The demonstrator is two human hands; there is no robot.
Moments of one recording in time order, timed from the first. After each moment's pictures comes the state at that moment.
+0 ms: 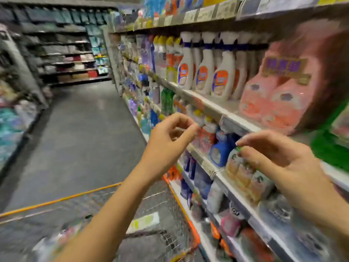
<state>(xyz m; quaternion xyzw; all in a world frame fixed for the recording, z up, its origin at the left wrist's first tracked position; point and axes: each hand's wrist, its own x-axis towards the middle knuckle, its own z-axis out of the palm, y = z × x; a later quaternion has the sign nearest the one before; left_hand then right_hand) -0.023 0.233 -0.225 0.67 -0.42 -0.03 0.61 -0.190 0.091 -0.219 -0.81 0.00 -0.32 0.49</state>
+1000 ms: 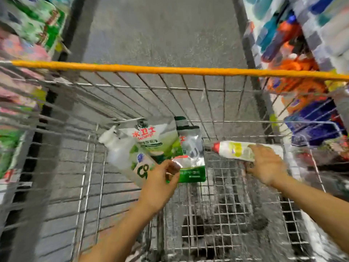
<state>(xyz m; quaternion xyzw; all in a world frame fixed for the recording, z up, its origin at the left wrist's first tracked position) 0.148 0.570 -0.761 0.89 0.03 -0.19 0.42 0.170 0.246 -0.857 -0.97 0.06 0.21 0.07</state>
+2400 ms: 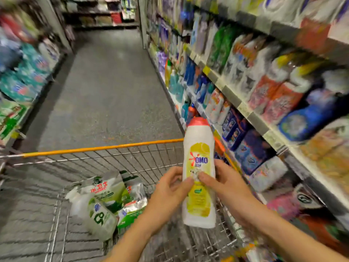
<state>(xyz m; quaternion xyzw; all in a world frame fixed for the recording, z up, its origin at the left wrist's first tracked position) 0.065 0.414 -0.522 0.66 -0.14 -0.23 0.70 0.017 0.261 -0.495 -0.69 0.13 -0.03 0.72</state>
